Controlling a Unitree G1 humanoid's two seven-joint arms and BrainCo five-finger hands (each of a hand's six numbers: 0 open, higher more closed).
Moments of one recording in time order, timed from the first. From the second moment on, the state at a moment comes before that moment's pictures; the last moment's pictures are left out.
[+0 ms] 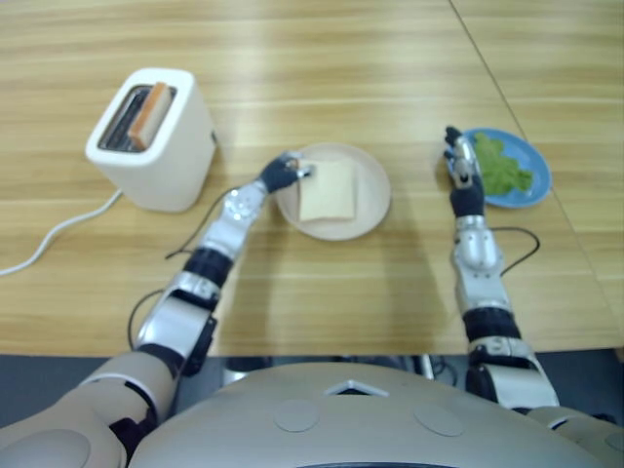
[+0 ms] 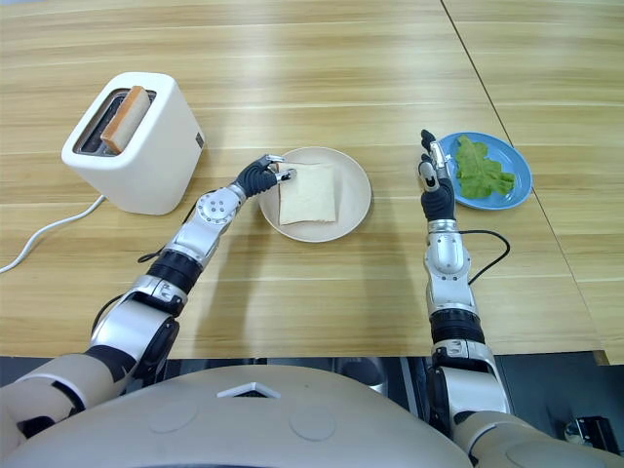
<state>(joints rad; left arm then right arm) -0.53 0.12 -0.28 0.71 0.16 -0.10 -0.17 -0.14 -0.26 -0.15 0.53 -0.07 -0.62 -0.02</state>
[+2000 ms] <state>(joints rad) -0.31 0.22 -0.28 0.09 0.47 0.19 -0.12 -0.71 -0.79 0.55 1.37 -1.00 -0.17 -0.28</state>
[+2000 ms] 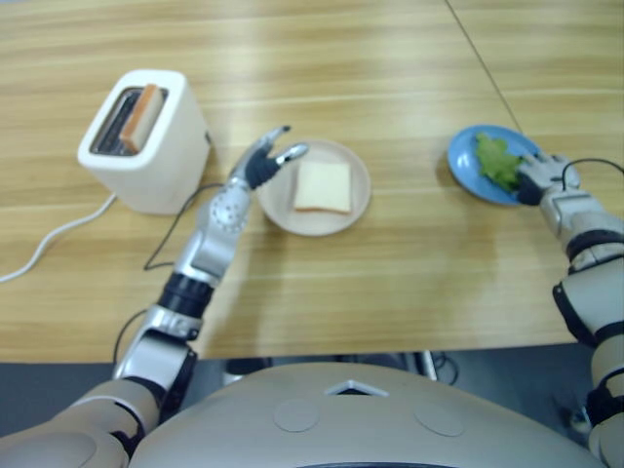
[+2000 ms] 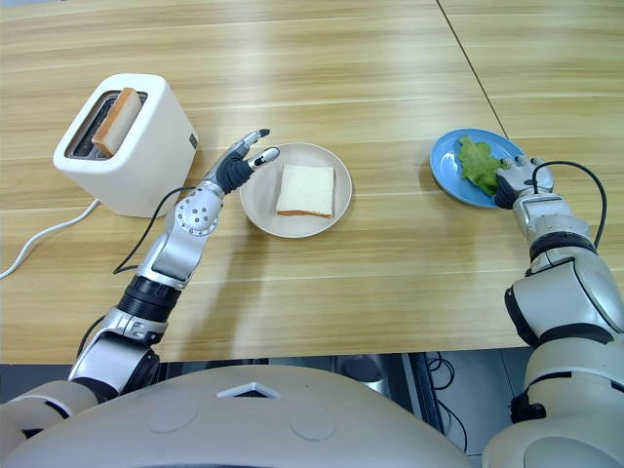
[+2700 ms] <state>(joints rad) -0.33 0.22 -0.07 0.09 0.34 0.07 0.03 -0.44 -0.96 0.34 0.68 -0.76 -0.38 -0.51</state>
